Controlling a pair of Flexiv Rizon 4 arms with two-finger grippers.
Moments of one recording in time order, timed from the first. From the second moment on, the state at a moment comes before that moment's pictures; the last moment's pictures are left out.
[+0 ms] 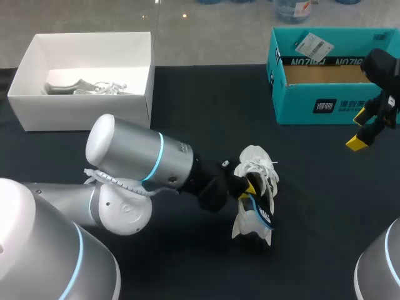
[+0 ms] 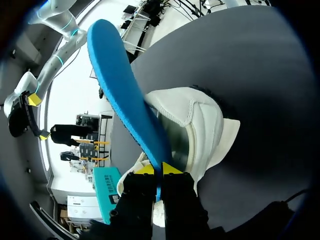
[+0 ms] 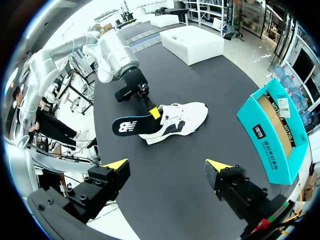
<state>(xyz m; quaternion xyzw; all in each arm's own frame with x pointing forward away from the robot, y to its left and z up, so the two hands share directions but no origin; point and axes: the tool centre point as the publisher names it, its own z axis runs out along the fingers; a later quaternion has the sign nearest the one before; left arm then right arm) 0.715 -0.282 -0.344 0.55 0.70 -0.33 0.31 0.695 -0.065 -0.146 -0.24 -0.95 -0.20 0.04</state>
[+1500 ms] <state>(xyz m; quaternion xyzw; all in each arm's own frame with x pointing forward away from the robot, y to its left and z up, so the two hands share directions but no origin) 0.700 -0.275 -0.340 0.58 0.69 -0.33 0.27 0.695 -0.065 -0.146 -0.24 -0.95 -0.20 0.04</state>
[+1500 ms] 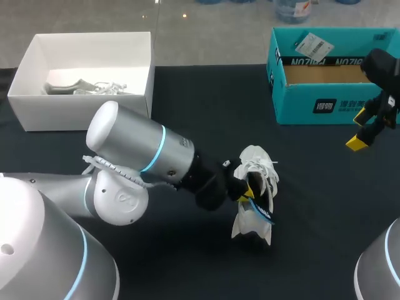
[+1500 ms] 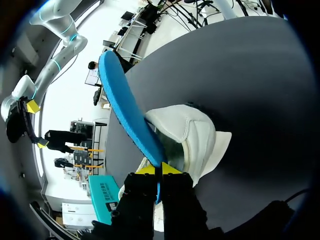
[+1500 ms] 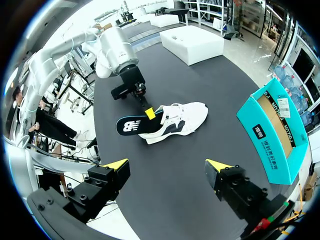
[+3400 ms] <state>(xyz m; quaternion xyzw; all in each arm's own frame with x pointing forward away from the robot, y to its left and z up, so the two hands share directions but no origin) 0.705 -0.286 -0.337 0.59 0.71 -0.30 0.25 0.695 -0.065 -0.146 -0.24 -0.95 -0.20 0.04</state>
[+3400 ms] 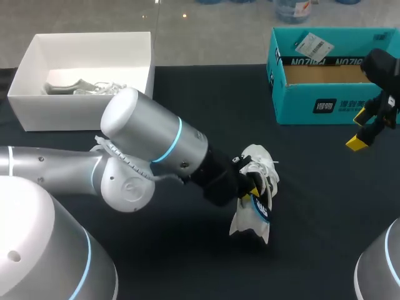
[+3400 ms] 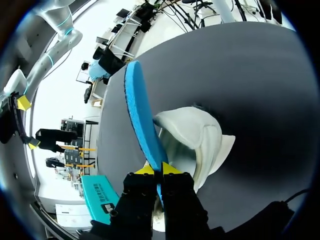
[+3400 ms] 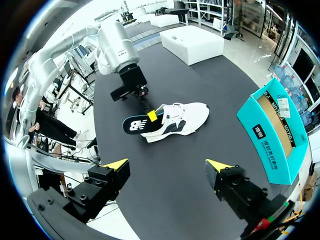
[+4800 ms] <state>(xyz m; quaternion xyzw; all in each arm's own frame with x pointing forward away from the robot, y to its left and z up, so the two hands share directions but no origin) 0.699 -0.285 -0.332 0.59 0.70 -0.31 0.26 0.695 -0.065 -0.146 -0.24 -0.95 -0.20 0.04</state>
